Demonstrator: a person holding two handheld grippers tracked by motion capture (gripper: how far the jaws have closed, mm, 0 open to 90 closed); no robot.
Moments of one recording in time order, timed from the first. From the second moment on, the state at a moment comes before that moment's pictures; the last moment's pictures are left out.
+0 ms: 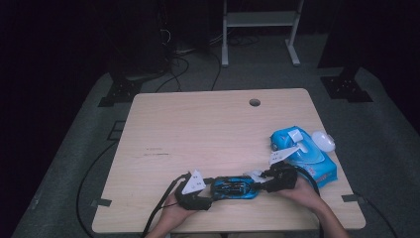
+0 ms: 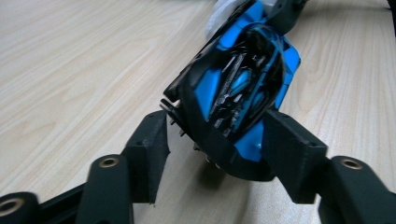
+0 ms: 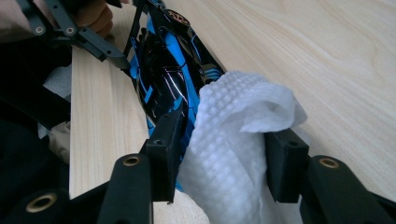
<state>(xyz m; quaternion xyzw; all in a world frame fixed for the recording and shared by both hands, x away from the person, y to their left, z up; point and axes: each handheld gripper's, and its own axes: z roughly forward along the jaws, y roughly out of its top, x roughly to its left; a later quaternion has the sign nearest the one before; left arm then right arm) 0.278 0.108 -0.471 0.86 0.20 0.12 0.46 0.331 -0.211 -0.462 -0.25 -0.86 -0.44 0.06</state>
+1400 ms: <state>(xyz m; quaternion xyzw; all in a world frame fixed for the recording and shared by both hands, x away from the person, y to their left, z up) 0.302 0.109 -0.465 0.86 0.15 0.04 0.49 0.281 -0.213 -0.441 -0.17 -0.88 -0.42 -0.13</state>
